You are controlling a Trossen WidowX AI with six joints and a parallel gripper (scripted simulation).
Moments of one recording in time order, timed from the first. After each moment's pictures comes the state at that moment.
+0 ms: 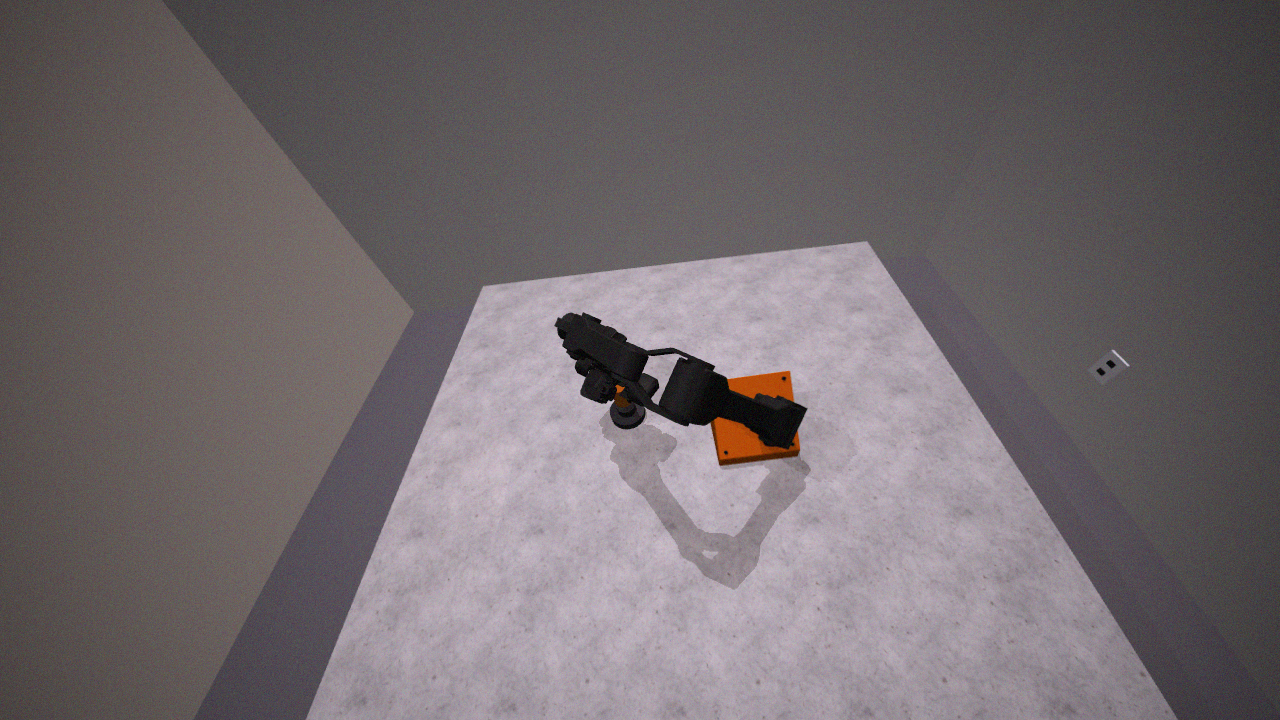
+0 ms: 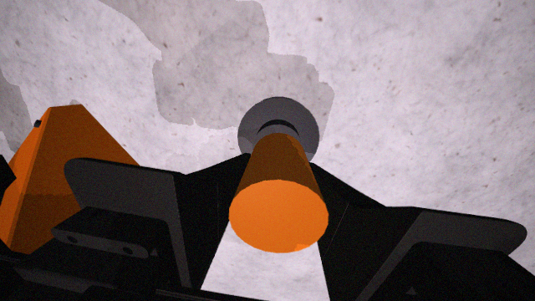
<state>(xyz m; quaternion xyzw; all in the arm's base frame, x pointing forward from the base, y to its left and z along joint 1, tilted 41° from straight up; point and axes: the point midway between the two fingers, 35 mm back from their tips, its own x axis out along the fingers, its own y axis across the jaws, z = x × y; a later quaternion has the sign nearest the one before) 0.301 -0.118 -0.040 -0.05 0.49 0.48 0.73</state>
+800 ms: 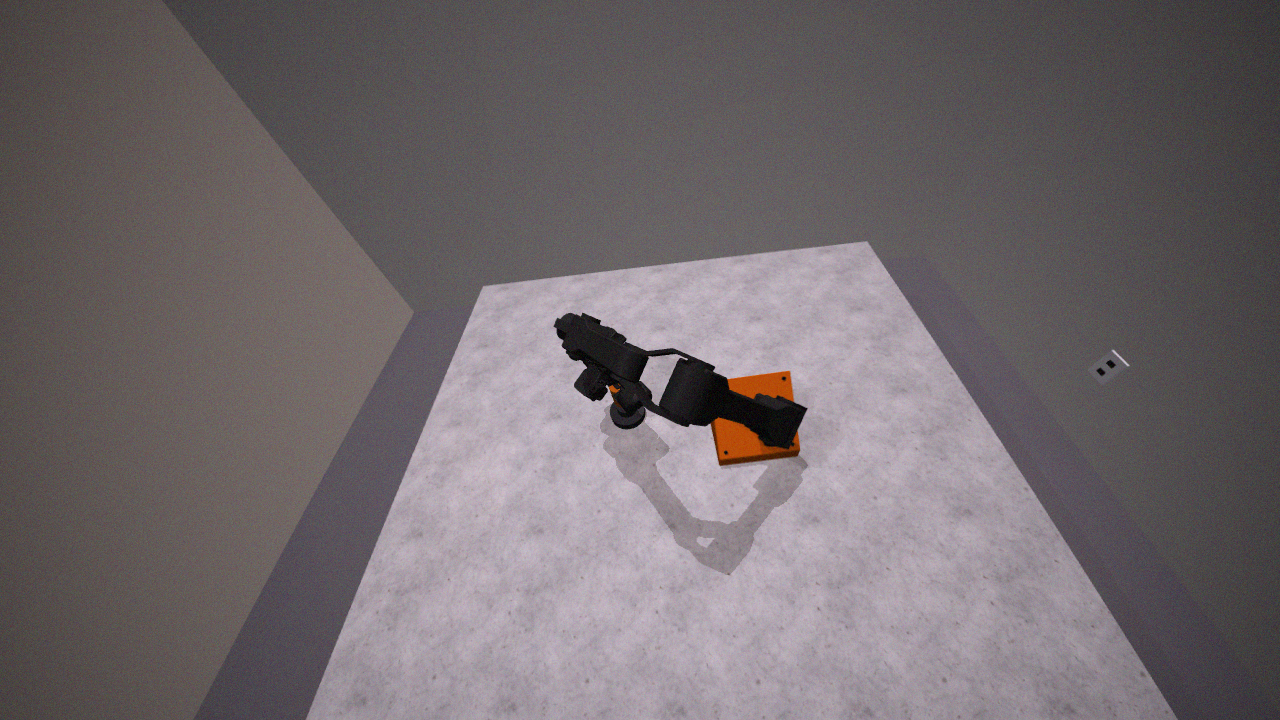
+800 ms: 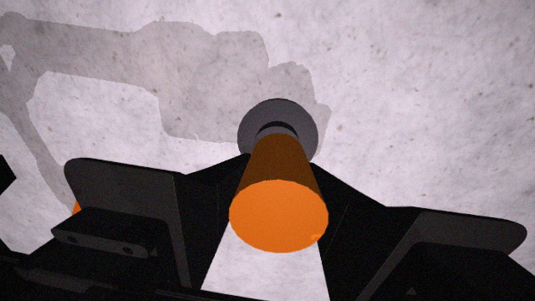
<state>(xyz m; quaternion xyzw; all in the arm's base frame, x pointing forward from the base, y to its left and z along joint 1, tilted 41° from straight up) 0.303 -0.118 -0.039 0.06 0.56 0.39 0.73</state>
